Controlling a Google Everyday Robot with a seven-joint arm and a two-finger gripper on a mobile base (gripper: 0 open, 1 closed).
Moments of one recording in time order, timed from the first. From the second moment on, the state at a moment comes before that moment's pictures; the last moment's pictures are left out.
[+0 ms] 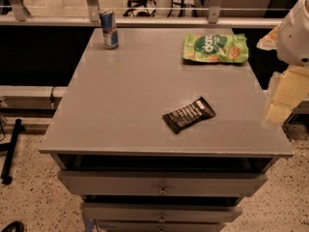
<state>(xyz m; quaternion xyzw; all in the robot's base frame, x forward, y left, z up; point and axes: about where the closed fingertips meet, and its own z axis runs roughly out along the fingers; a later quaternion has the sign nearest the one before) 0.438 -0.217 0.976 -0.60 0.78 -0.03 0.16</state>
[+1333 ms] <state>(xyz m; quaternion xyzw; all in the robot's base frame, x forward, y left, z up) 0.602 -0.284 0.966 -0.53 0.79 -0.05 0.31</state>
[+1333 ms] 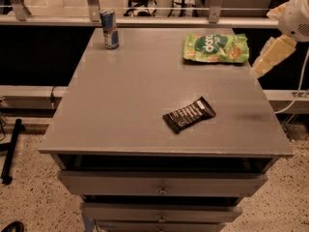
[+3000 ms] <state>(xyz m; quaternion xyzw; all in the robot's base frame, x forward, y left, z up) 0.790 -0.312 0.868 -0.33 0.84 0.07 0.43</state>
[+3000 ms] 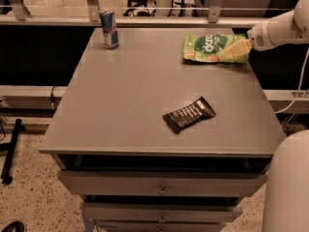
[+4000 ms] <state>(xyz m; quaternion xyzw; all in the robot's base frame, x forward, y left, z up) 0.779 -0.281 0.868 -0.35 0.84 0.14 0.40</state>
